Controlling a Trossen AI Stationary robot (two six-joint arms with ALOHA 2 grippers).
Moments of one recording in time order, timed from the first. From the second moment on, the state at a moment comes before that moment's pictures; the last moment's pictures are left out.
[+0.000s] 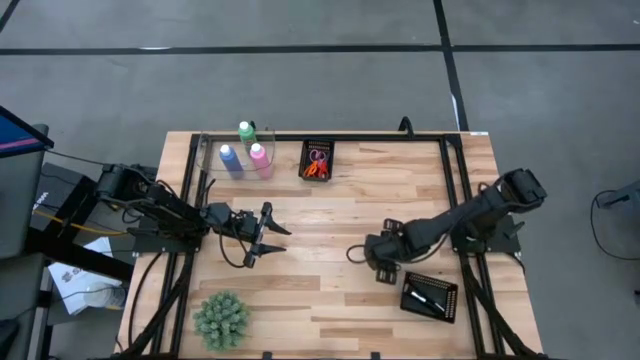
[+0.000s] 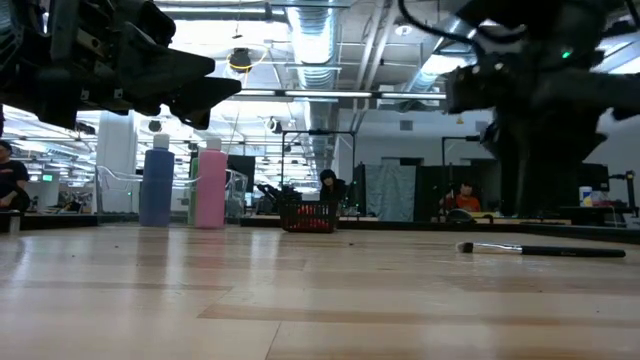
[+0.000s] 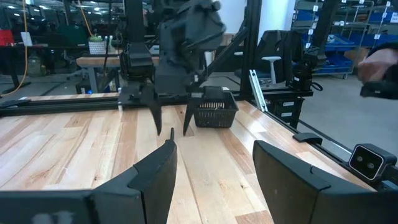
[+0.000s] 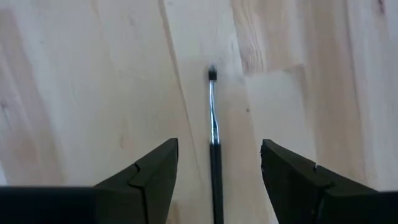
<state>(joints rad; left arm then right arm) -0.12 1.43 0.15 1.29 0.11 -0.01 0.36 1.61 0.92 -0.68 0.16 0.52</state>
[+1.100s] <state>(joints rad) -0.12 1.43 0.15 1.27 0.10 0.00 0.44 1.71 0.86 -0.42 0.20 0.52</state>
